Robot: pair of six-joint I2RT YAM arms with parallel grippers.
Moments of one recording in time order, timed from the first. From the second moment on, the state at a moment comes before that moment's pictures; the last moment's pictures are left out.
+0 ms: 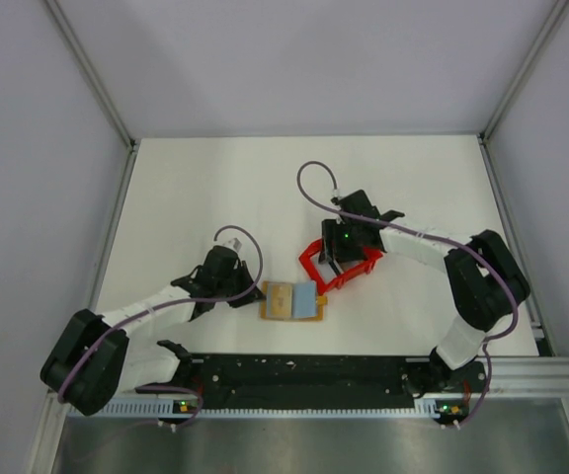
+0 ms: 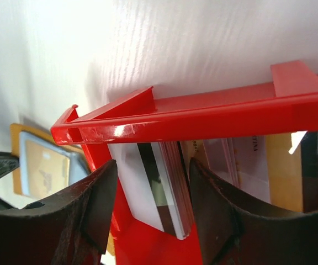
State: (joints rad) left arm -0.55 1.18 0.41 -0.09 0.19 -0.84; right arm 0.58 1.69 1.04 -0.36 -0.18 0.47
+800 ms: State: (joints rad) left arm -0.55 1.24 0.45 -0.07 0.21 -0.85; right arm 0.63 1.62 1.03 -0.34 -0.39 0.46
